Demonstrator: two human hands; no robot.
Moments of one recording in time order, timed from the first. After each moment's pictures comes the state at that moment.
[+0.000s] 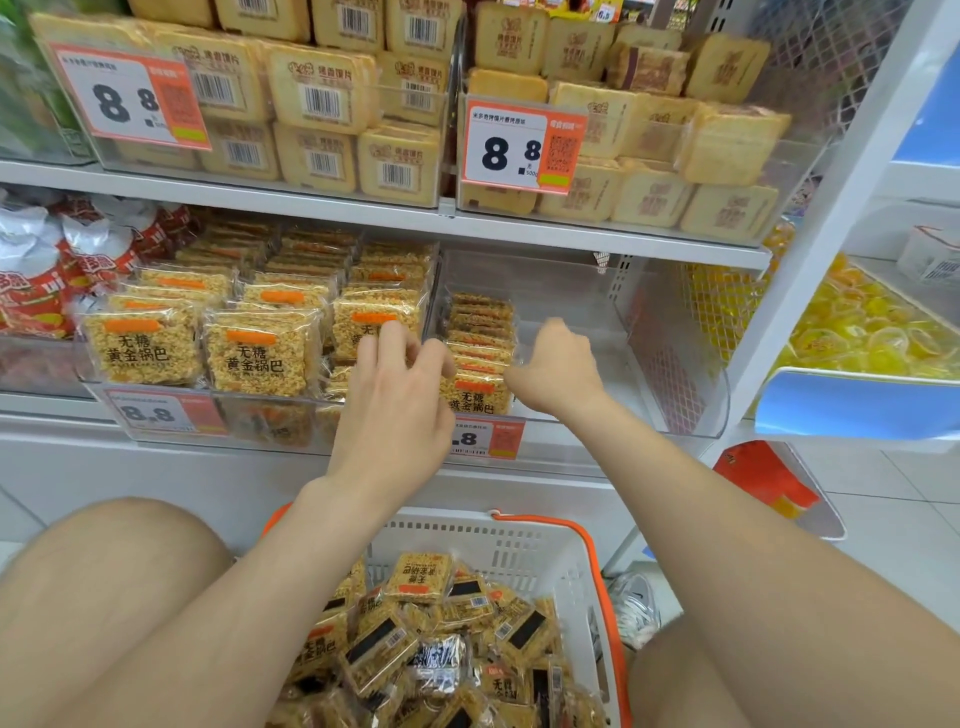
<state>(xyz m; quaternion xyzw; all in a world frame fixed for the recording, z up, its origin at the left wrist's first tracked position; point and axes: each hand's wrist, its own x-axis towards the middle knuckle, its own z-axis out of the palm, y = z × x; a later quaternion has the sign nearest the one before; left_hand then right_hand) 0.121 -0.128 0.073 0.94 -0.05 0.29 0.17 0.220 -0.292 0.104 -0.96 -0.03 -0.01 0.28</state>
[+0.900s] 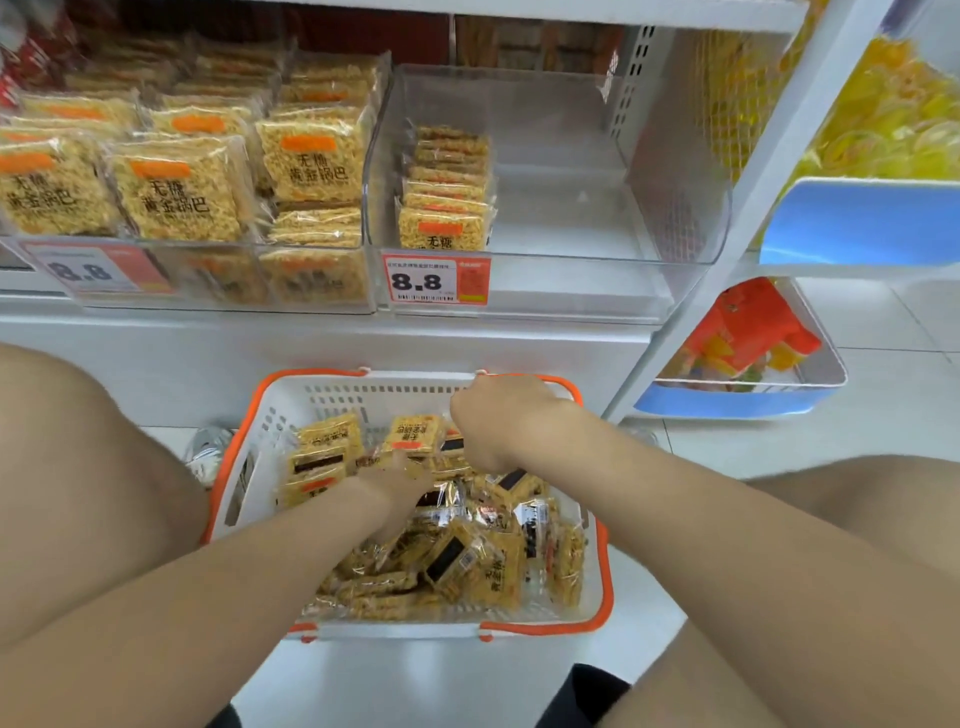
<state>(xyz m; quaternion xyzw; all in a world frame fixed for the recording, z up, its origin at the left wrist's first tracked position) 0.056 -0.161 -0.127 0.89 -0.10 -0.44 -0.08 0.085 -0.309 0.025 -0.92 -0.31 0.22 -0.11</state>
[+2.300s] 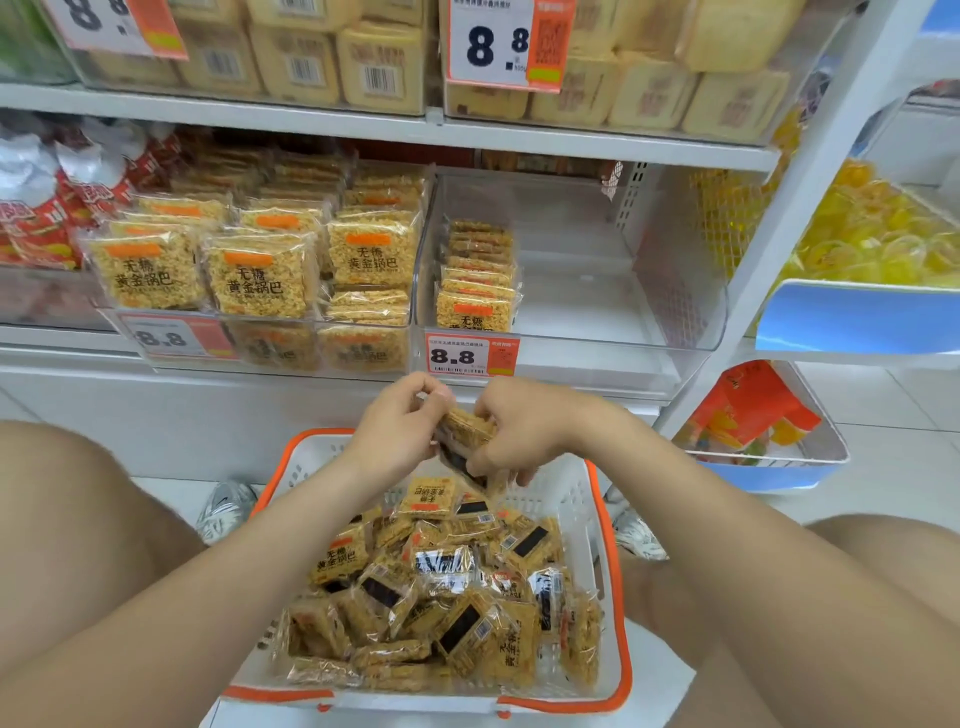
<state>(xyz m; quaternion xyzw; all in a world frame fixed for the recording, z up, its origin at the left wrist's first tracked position) 0.076 -0.142 0.007 0.79 0.11 -0.04 0.61 0.119 -0.303 0.077 -0.90 -0.23 0.33 0.15</state>
